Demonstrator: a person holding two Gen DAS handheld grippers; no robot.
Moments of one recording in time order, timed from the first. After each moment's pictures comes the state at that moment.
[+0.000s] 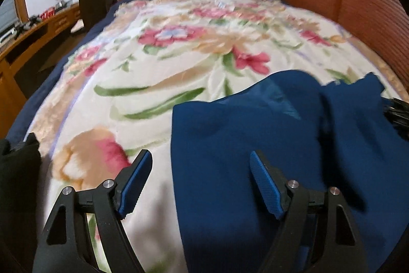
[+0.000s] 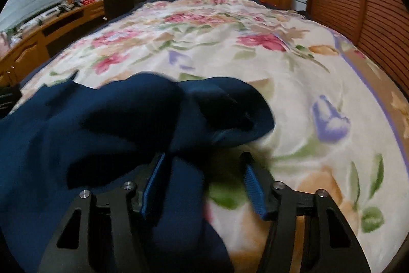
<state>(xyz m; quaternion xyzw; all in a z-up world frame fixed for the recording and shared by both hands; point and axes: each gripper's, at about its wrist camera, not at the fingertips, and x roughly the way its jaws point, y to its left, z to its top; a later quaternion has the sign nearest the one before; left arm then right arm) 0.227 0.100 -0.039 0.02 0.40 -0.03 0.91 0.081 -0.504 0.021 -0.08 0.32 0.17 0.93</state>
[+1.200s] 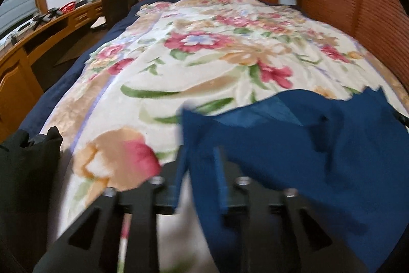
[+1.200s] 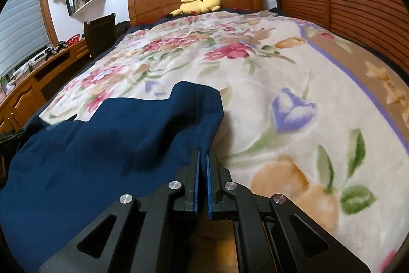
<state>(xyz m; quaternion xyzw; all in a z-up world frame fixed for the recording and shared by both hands) 0.206 0.120 -0.019 0.00 0.37 0.01 0.93 0.068 -0.572 0.027 0.01 0.29 0.13 0.95</state>
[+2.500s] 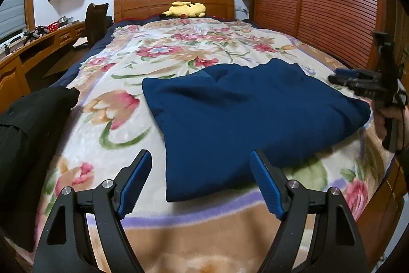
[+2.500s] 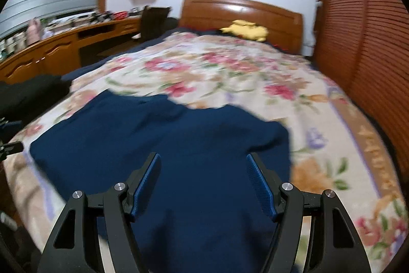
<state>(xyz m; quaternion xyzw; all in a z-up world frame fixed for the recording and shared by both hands) -0.009 0.078 -0.004 0.01 0.32 -0.08 0.94 -0.145 -0.444 0.070 -0.14 0.25 0.19 0.94</state>
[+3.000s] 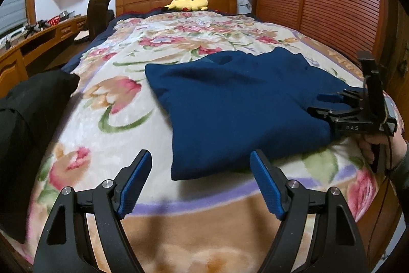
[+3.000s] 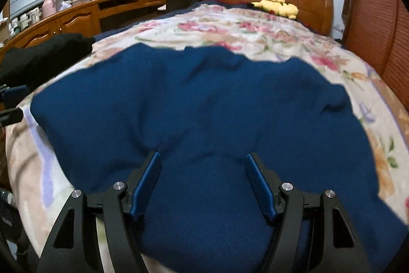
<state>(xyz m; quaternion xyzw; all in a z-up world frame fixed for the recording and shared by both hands) -0.013 0.085 -0.031 0.00 0.33 -0.07 0.94 -0.120 -0.413 0.013 -0.15 0.30 0.23 0.91</state>
